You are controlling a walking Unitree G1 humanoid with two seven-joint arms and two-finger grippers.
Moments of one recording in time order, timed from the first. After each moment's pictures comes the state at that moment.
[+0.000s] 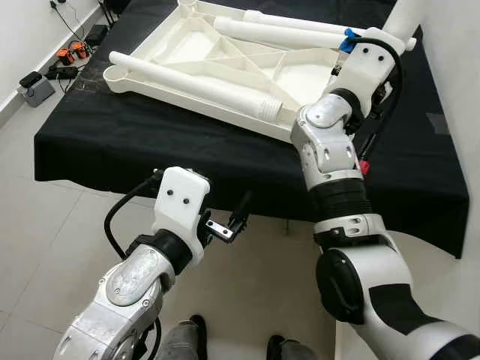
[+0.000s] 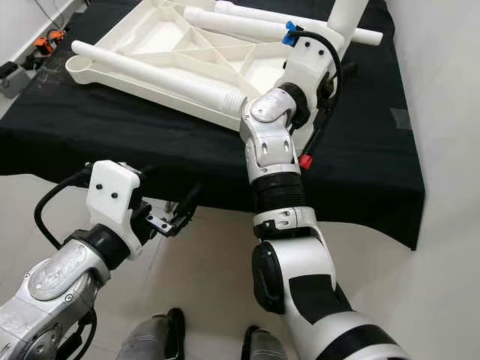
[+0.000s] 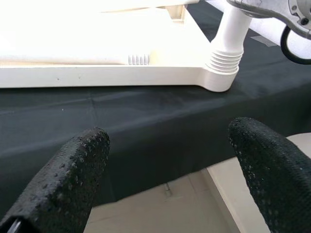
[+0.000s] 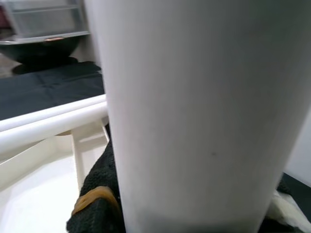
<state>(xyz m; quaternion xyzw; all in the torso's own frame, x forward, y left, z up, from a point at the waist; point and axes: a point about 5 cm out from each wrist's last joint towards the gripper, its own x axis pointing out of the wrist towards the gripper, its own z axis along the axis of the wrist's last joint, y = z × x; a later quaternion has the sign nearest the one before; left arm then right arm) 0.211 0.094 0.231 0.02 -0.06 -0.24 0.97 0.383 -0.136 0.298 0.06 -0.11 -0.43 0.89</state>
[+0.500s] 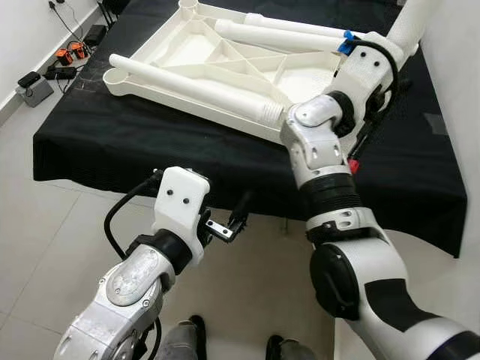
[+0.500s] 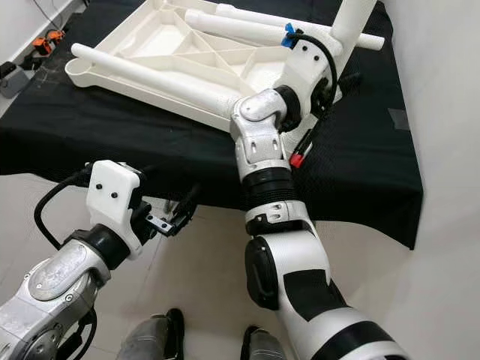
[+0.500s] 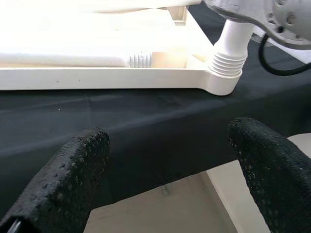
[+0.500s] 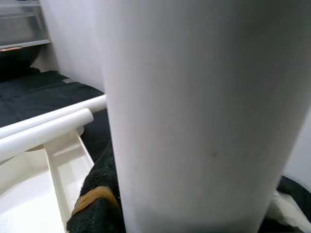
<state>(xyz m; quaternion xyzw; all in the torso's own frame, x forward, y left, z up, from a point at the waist) 0.211 0.092 0.231 0.01 -0.06 -0.25 0.97 0.380 -0.123 0.297 0.07 -0.12 -0.50 0.86</state>
